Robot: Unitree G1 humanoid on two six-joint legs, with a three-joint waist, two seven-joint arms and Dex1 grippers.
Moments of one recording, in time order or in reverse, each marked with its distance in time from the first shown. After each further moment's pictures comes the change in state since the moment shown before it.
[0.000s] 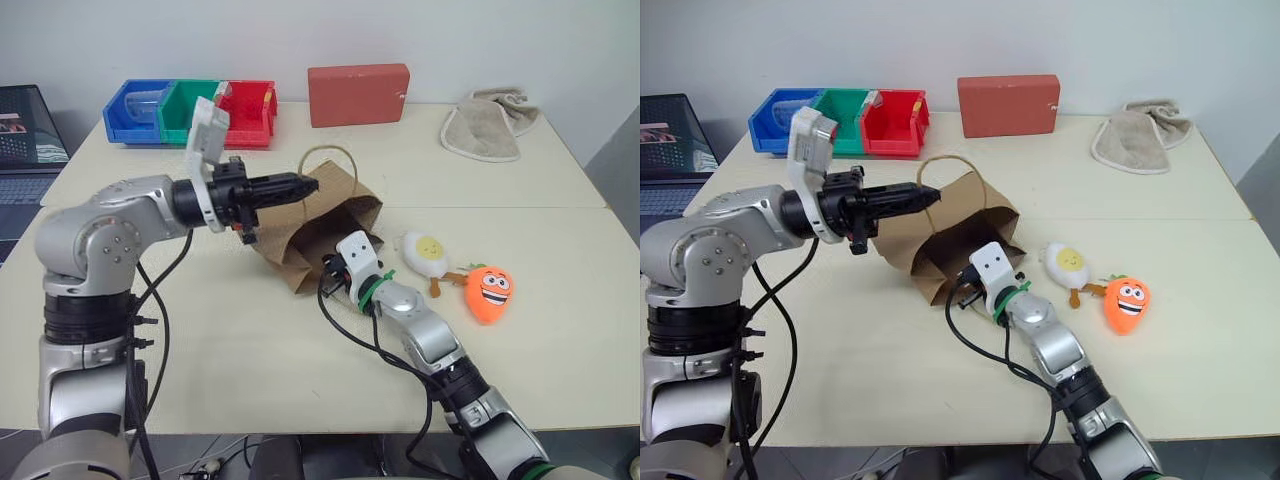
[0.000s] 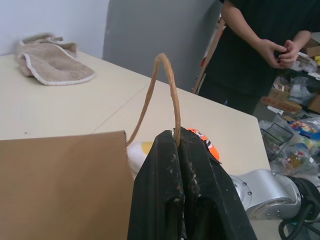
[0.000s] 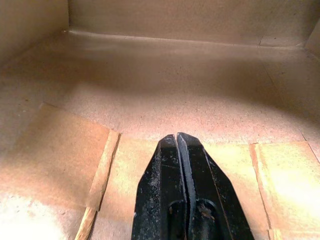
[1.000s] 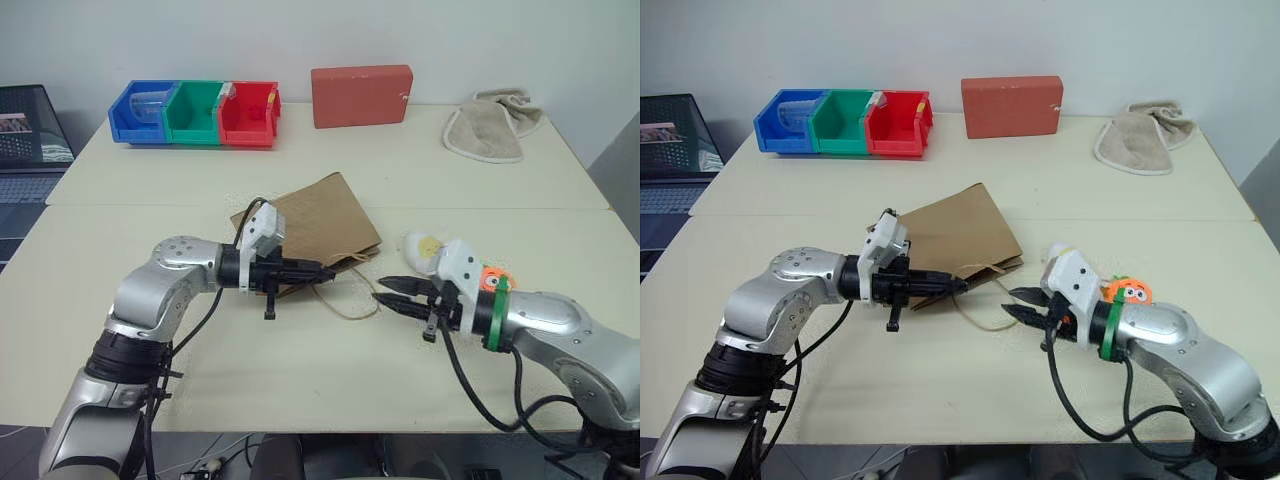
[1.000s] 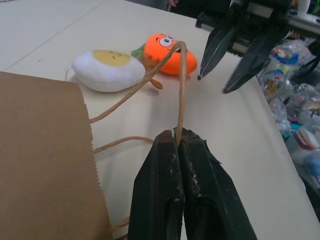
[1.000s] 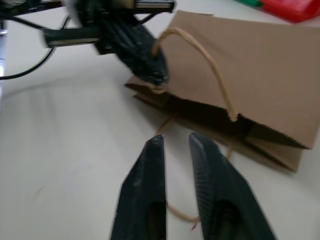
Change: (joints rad) left arm 0.220 -0.054 -0.244 -0.019 0.215 -0.263 -0.204; right arm 0.165 -0.571 -0.153 -0.786 0.485 0.383 0.261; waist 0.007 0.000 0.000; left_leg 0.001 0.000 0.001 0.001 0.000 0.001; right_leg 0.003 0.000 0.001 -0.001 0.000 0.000
